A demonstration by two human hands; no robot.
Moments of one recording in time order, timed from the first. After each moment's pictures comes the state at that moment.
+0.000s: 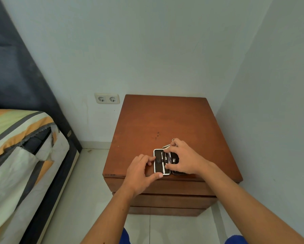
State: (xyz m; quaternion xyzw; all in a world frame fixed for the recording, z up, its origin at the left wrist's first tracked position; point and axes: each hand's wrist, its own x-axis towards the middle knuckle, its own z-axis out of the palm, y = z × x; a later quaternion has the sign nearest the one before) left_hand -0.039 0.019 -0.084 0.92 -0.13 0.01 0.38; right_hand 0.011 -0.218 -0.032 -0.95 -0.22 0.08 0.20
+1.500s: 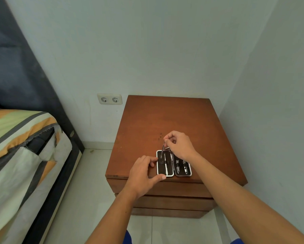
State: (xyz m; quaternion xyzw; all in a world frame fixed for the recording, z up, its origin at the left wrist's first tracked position) left_hand -0.040 0.019 -0.081 0.92 -0.12 0.01 0.38; right_hand 0.047 -0.176 -0.024 -0.90 -0.02 0.02 0.43
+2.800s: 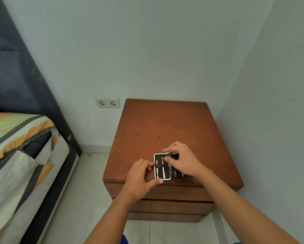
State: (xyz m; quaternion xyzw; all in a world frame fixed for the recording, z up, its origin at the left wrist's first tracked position) left_hand -0.040 0.020 -0.084 0.91 -0.13 0.02 0.39; right_hand 0.015 -0.206 -0.032 -0.93 -0.14 0.04 0.35
